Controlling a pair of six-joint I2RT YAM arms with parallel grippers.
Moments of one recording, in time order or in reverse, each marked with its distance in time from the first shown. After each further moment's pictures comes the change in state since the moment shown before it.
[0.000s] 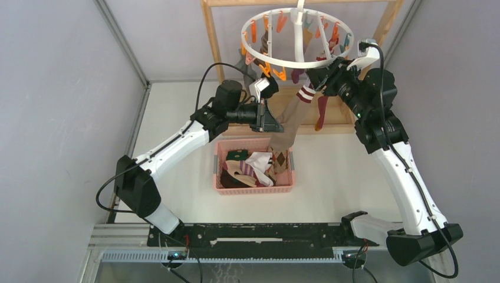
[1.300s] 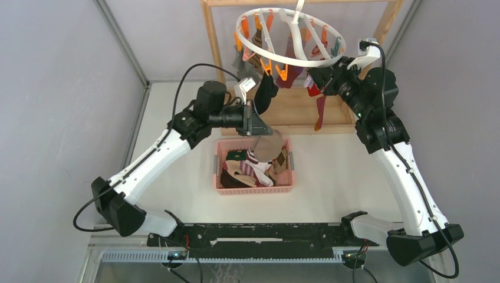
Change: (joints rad) left arm -0.001 -0.179 0.000 -0.180 -0.063 0.010; right arm 0.003 0.001 0.019 -0.010 0.000 0.001
